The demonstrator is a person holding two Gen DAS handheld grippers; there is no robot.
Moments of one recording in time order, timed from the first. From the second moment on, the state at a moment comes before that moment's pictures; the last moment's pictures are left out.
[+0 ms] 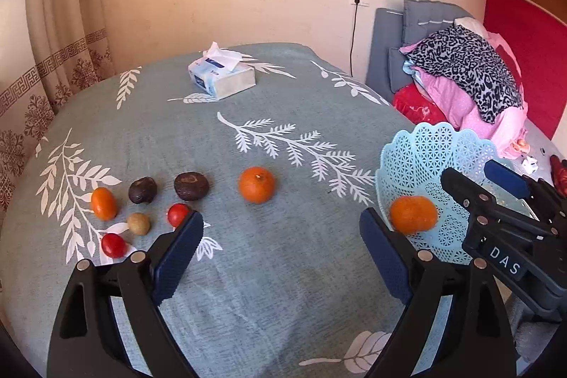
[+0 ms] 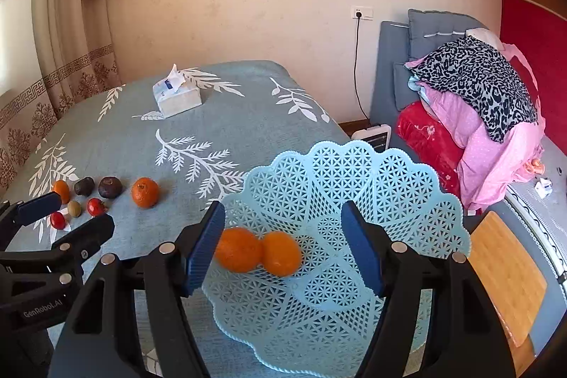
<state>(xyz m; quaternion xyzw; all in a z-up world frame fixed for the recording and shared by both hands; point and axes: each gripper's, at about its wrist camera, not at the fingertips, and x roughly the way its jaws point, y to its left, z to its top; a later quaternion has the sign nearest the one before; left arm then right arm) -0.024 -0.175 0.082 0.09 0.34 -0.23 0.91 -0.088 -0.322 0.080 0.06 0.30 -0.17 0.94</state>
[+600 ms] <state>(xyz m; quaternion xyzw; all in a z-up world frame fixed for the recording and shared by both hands) 0.001 -0.080 0.074 0.04 0.34 -0.14 0.93 -0.050 -0.249 0.070 0.02 0.32 -0.10 0.94</state>
